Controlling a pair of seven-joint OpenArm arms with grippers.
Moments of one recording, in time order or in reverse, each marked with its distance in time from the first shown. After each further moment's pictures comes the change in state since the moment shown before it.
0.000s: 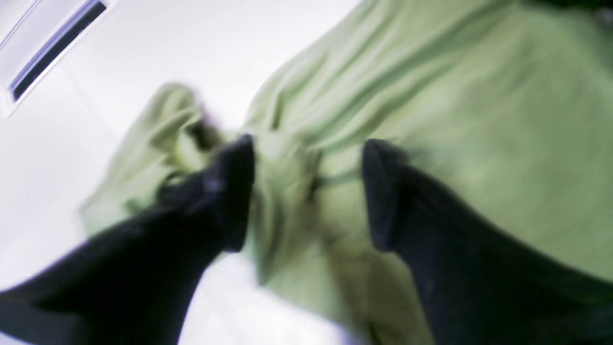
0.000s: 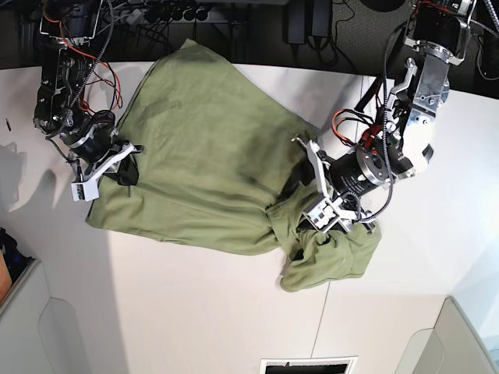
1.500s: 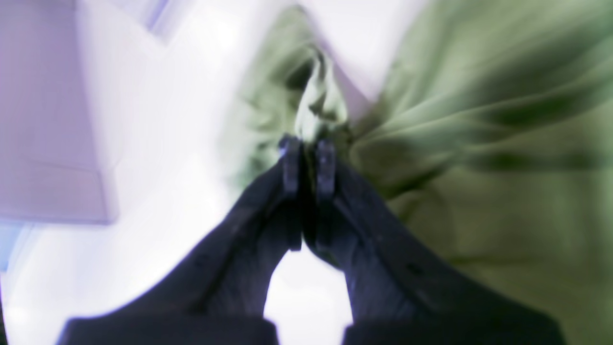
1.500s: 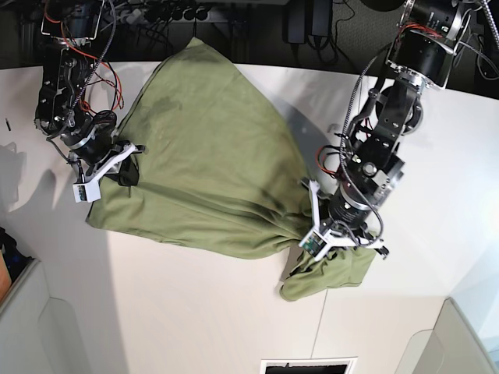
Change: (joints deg) left arm -8.9 0.6 7.2 -8.5 22.8 18.8 2.6; right arm 0.0 -0.4 0.0 0.1 -2.2 0.0 -0.1
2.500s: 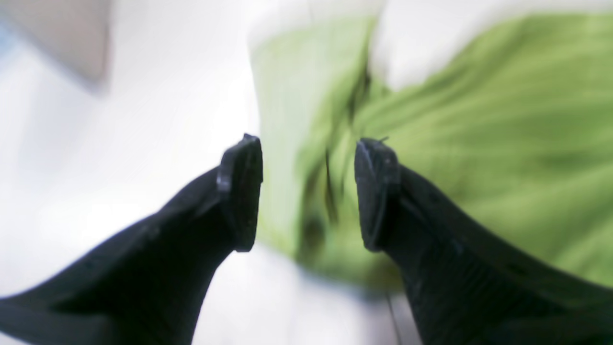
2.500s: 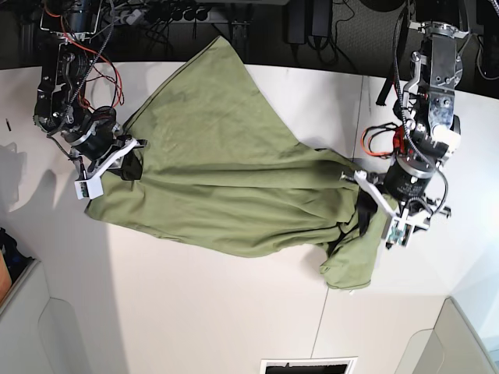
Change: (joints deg) left arm 13.6 1.2 -21.6 12.2 -16.5 1.3 -0.9; right arm -0.9 0.0 -0.1 5.6 4.5 0.7 -4.5
